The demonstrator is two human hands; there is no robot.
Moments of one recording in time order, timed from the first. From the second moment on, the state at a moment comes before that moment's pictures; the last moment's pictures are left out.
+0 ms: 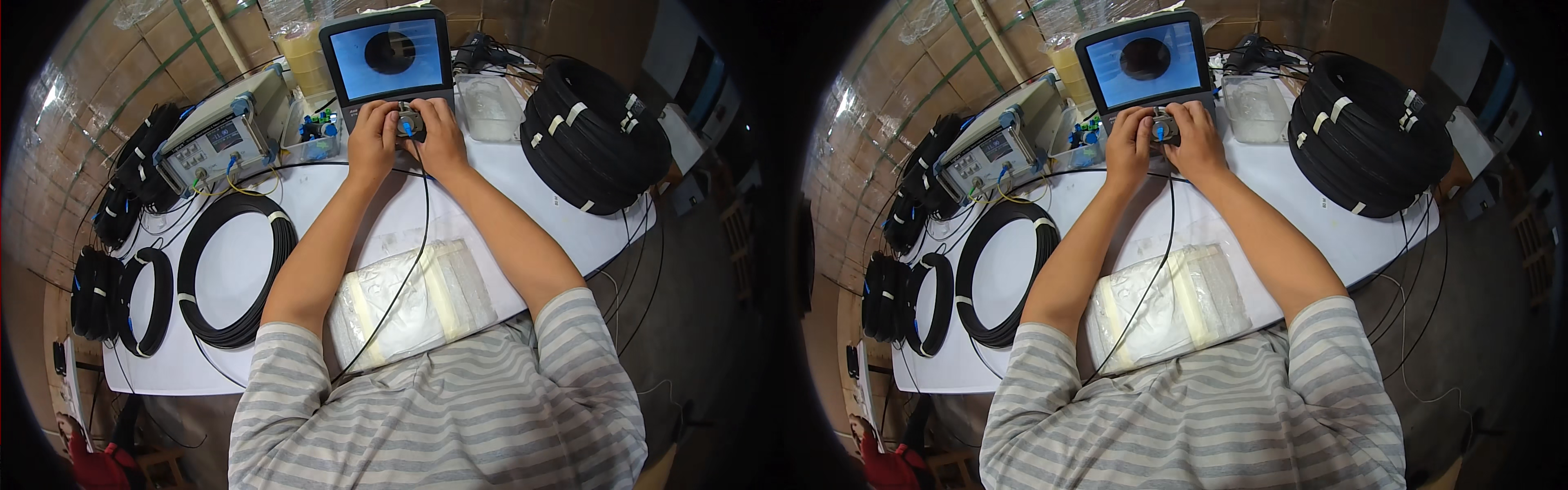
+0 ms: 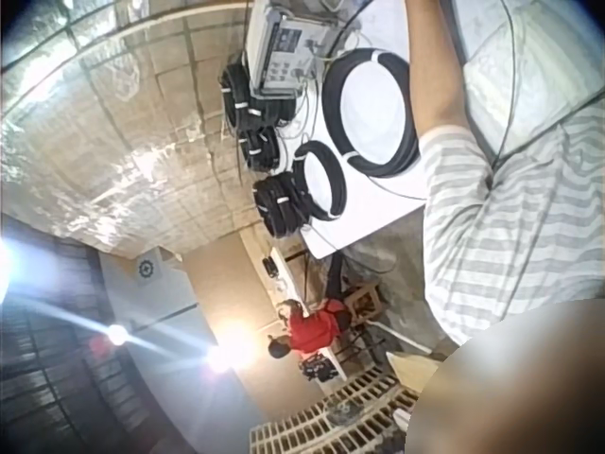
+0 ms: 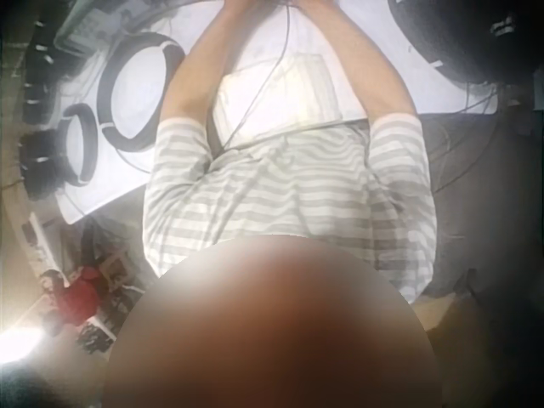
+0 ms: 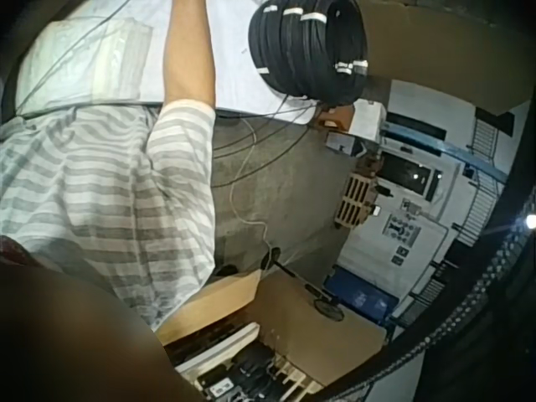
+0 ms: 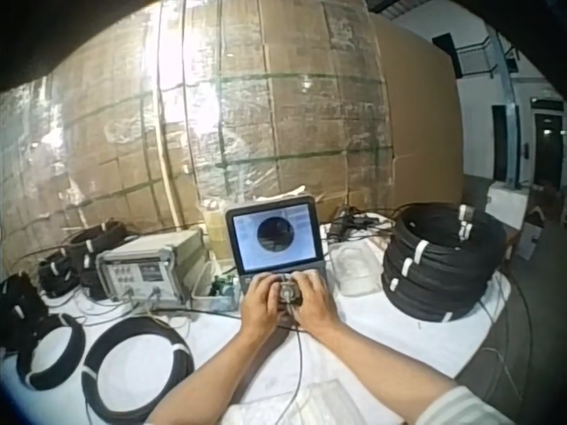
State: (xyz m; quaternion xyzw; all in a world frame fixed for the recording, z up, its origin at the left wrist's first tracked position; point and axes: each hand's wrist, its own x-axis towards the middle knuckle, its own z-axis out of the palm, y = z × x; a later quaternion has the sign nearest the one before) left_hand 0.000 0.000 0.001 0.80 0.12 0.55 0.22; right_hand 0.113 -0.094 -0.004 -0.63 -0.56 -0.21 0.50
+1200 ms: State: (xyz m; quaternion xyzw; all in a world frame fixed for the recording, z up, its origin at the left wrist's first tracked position) left_hand 0.000 0.001 0.000 0.79 0.11 0.56 0.24; right_hand 0.108 -0.127 0.032 -0.49 -0.66 -0.27 0.50
